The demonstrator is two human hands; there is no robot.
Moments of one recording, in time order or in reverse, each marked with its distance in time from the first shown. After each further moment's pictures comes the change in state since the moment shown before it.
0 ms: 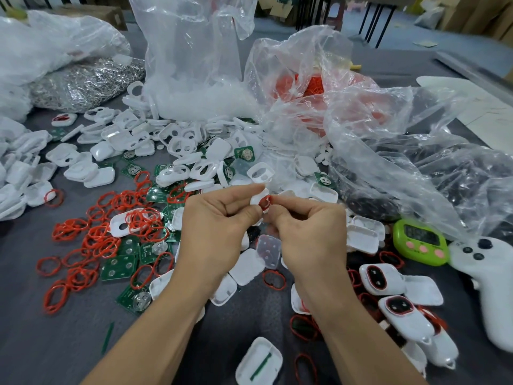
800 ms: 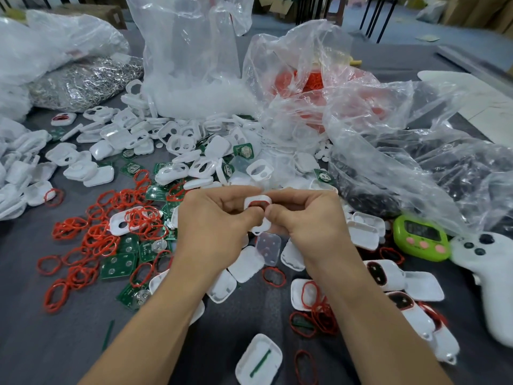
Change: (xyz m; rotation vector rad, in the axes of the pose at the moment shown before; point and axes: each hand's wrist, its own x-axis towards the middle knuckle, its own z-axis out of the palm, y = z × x) left_hand 0.003 0.002 -0.002 0.215 0.075 -0.050; right_hand 0.022 0.008 -0.011 0.058 -0.241 0.113
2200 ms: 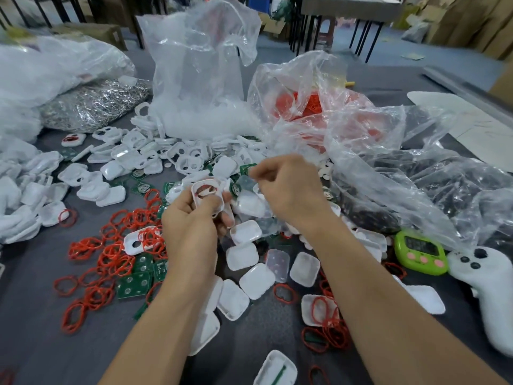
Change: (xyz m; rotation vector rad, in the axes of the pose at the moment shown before) left_hand 0.023 -0.003 -0.020 -0.444 0.240 -0.133; right_hand 0.059 -0.052 0.029 -0.672 0.046 -0.282
